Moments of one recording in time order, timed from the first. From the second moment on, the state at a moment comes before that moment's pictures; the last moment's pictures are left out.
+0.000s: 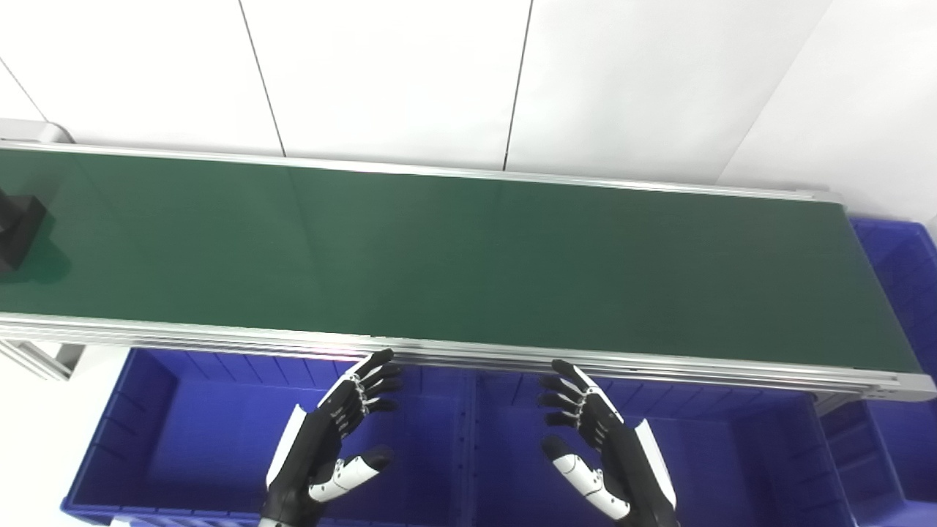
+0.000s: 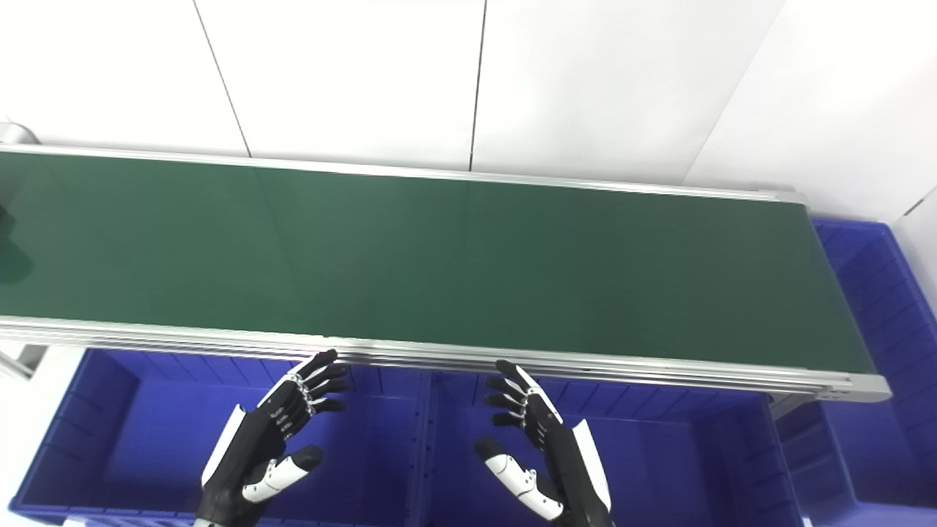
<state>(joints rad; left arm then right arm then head) 0.44 0.06 -0.17 -0.03 0.01 -0.42 -0.14 0.40 -0.09 0.24 -0.12 -0.14 -0.28 0.10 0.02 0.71</state>
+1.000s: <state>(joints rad) 0.44 0.06 -0.17 -0.02 0.01 -0.42 -0.14 0.40 -0.09 0.24 -0.12 -0.15 -0.28 0.10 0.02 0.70</state>
